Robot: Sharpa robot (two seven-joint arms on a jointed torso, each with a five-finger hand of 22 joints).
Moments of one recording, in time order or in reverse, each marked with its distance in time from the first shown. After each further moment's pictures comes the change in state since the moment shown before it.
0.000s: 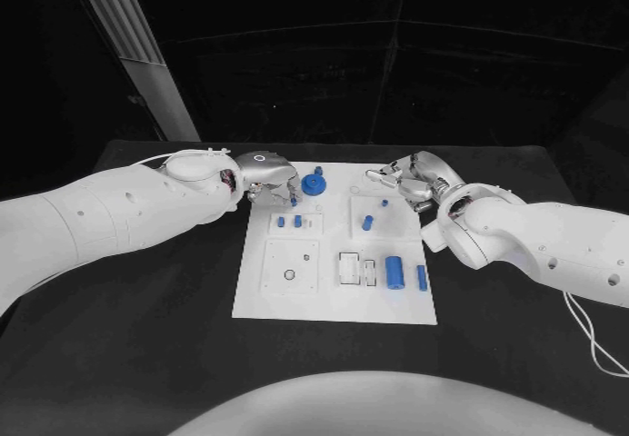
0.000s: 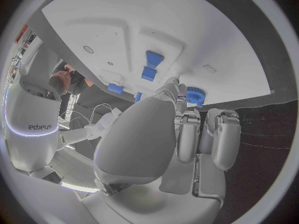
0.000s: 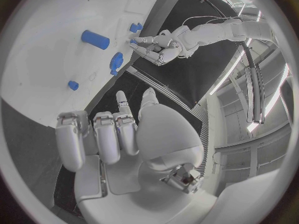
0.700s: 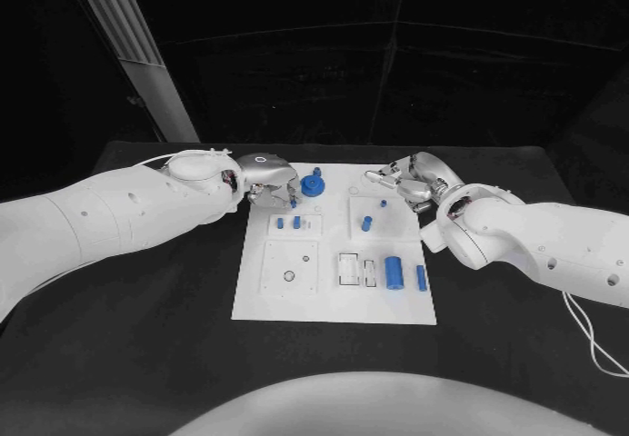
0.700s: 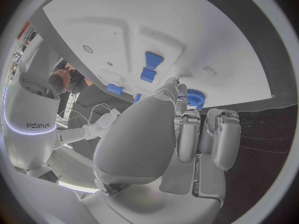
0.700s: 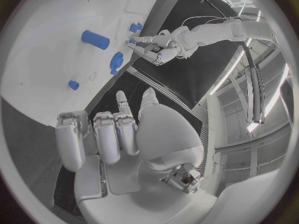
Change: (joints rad) left arm -0.003 0.013 0.002 -0.017 0.007 0.030 -0.006; left_hand 0.000 -0.024 0.011 0.000 0.000 -0.015 0.014 -0.015 -0.003 -0.009 0.009 -0.027 0.000 0.000 0.000 0.000 0.000 0.000 0.000 0.000 0.000 0.000; right arm 0.000 -0.001 0.000 0.001 0.000 0.002 -0.001; right_hand 0.000 0.000 0.000 0.000 0.000 0.000 0.000 0.000 0.000 0.000 0.000 0.000 -0.001 0.000 0.000 0.000 0.000 0.000 0.000 0.000 0.000 0.000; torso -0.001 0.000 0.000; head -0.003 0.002
